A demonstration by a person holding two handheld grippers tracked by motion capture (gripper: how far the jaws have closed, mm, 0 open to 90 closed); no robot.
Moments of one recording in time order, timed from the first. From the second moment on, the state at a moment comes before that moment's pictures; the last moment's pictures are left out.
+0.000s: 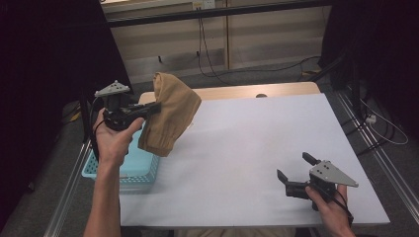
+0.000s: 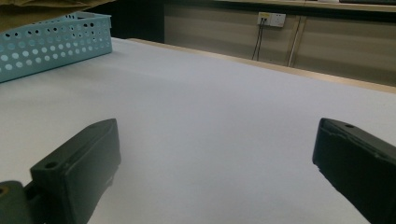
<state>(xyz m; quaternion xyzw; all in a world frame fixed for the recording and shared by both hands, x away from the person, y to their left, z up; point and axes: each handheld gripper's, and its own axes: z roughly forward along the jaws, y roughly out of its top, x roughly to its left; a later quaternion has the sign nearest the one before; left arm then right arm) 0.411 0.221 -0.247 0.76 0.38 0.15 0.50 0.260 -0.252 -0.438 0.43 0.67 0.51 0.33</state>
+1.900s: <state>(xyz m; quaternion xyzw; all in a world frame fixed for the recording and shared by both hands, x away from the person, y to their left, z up) 0.405 0.312 -0.242 0.69 0.47 0.19 0.52 0.260 -0.252 -0.438 0.43 0.67 0.51 0.33</state>
